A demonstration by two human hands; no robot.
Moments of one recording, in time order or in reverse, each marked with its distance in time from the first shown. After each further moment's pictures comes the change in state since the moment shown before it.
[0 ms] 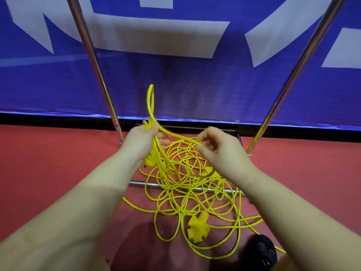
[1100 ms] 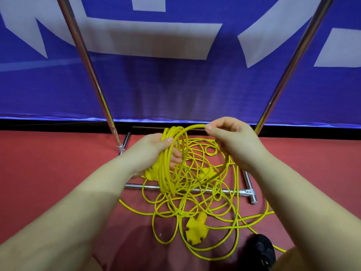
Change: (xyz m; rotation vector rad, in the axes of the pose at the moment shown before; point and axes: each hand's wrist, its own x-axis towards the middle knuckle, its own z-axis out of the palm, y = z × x) left_hand -0.017 -0.002 0.008 0.230 -0.403 -0.018; right_hand 0.012 0.004 -0.031 0.572 0.065 0.237
